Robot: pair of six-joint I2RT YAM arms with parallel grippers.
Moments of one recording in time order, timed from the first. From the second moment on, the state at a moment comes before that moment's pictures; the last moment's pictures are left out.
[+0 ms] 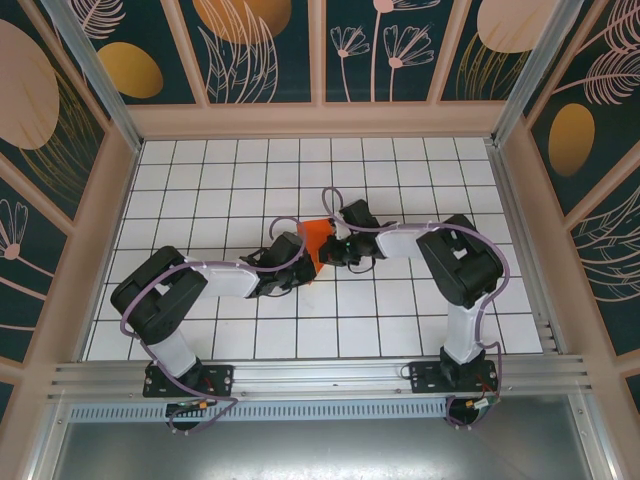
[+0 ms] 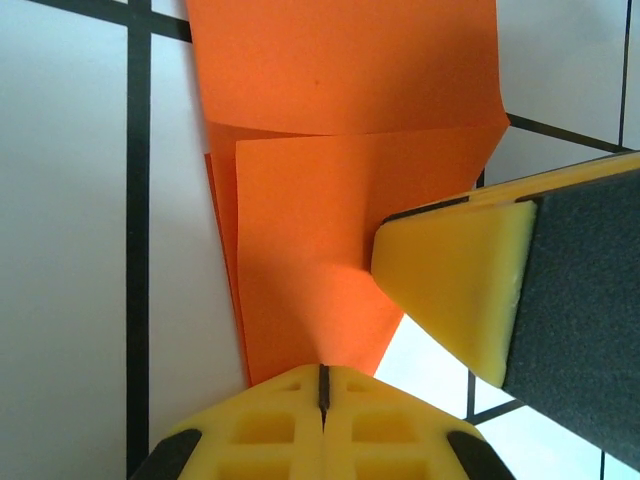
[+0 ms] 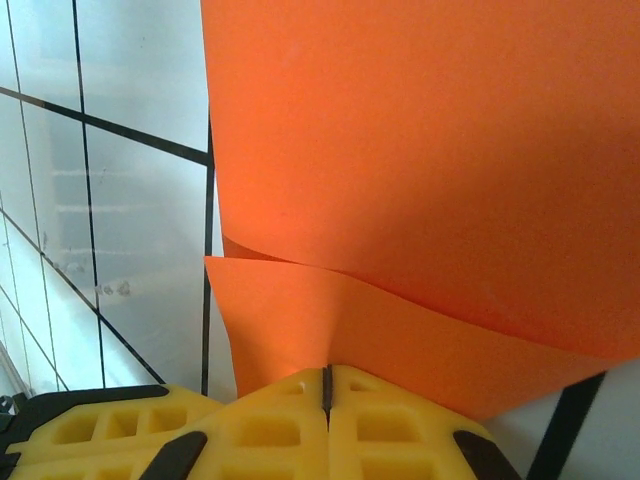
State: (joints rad) left arm -0.77 1.71 0.71 0.12 0.09 -0.97; right arm 0.61 1.91 1.00 -0.07 -0.53 0.62
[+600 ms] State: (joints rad) left arm -0.77 1.66 0.68 0.08 0.09 -0.89; right arm 0.39 1.90 1.03 -0.10 -0.45 0.60
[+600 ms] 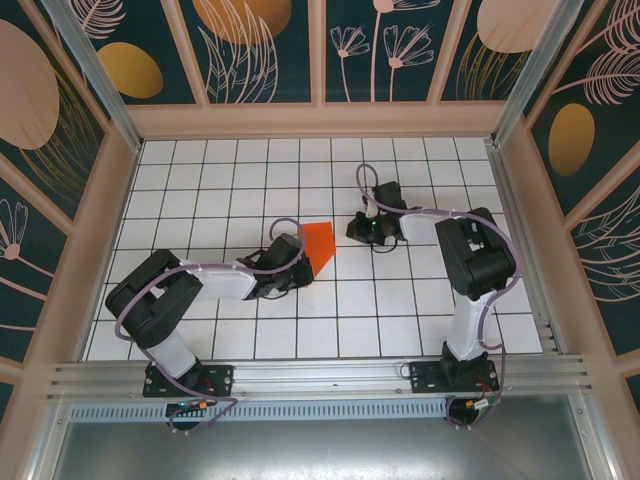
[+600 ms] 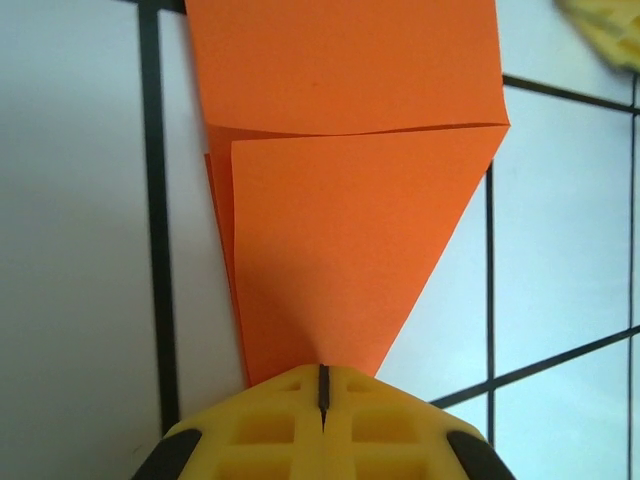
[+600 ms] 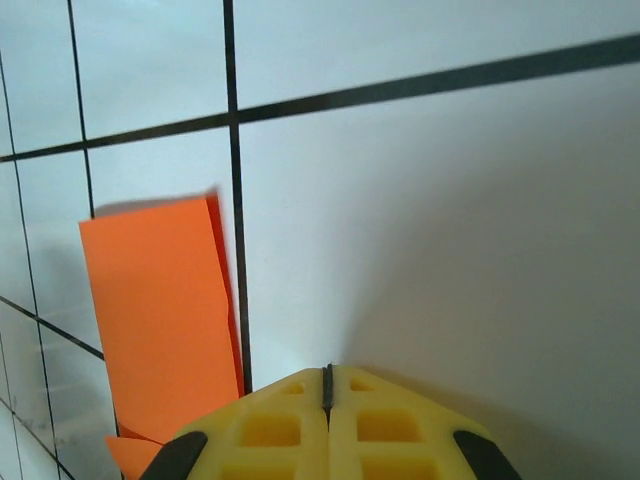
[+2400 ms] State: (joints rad) left arm -0.77 1.79 0.88 -0.06 -0.16 -0.91; right arm 0.54 1.86 0.95 -0.06 -0.52 0.81
